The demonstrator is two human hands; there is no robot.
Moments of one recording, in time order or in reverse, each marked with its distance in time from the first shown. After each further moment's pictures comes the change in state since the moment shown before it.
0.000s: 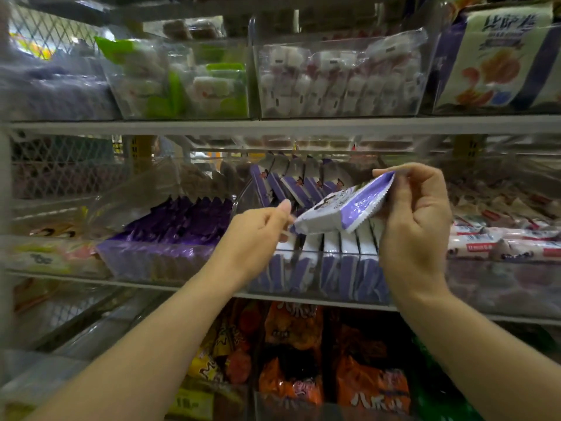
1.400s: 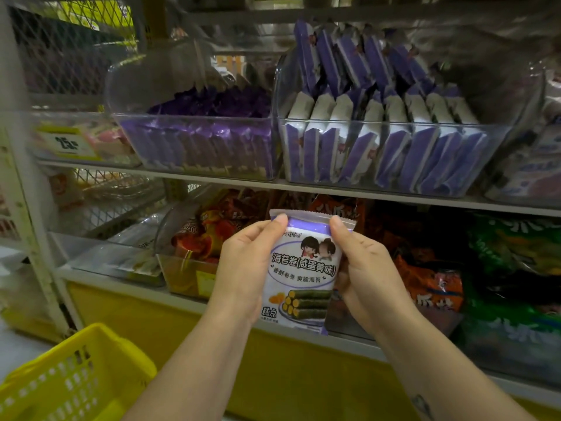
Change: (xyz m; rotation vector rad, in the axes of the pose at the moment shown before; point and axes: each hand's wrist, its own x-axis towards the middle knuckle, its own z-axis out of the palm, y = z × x) left_hand -0.142 -0.098 0.036 -0.820 0.178 -0.519; right_hand -0.181 0.046 0.011 0.336 -0.444 1.070
